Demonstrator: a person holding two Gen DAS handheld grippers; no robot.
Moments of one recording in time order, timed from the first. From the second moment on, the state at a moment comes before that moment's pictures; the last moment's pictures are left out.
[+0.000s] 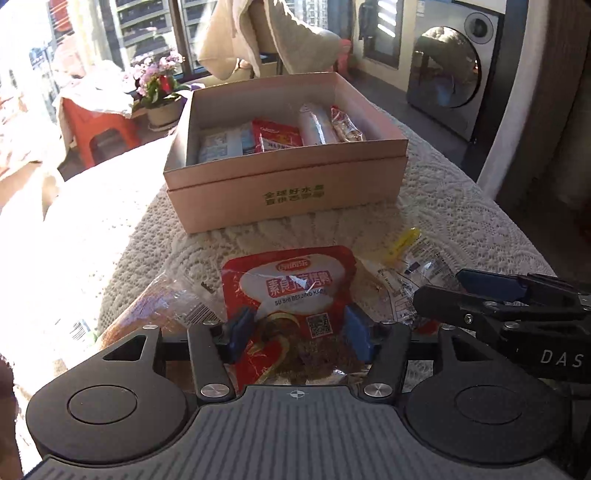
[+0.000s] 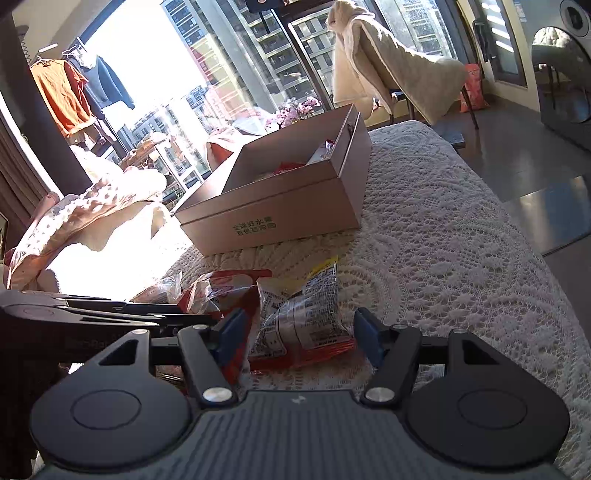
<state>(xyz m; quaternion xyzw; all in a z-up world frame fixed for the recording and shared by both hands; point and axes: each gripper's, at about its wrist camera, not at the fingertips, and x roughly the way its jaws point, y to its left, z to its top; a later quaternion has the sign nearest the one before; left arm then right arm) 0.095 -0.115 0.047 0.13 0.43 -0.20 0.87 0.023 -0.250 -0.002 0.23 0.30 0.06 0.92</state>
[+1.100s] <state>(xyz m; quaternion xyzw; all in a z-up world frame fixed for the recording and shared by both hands) 0.069 -0.079 0.034 0.08 0.41 -0.26 0.87 0.031 -0.252 0.007 0.13 0.34 -0.02 0.93</state>
